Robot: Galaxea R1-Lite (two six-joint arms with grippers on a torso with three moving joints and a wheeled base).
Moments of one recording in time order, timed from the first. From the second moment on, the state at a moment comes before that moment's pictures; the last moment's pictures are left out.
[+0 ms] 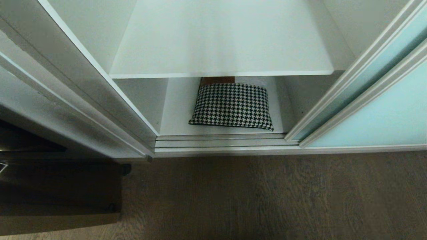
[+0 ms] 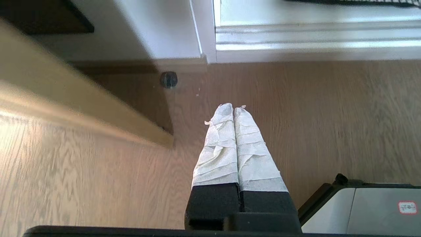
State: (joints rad) left arm 0.02 0.00 -0.02 0.06 -0.01 0.04; right arm 0.01 0.00 0.00 -0.01 0.01 -0.01
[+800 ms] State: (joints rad) left arm 0.02 0.00 -0.02 0.06 -0.02 0.04; right arm 0.01 0.00 0.00 -0.01 0.01 -0.01
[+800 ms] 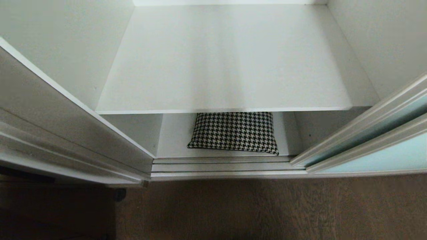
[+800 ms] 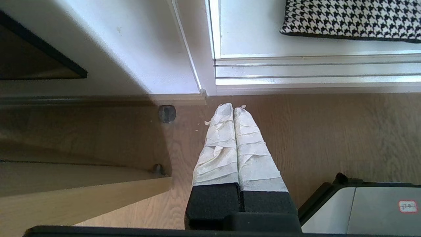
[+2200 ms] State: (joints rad) left arm 0.02 0.00 -0.02 0.05 -0.01 0.02; right arm 0.01 0.00 0.00 -0.01 0.01 -0.01
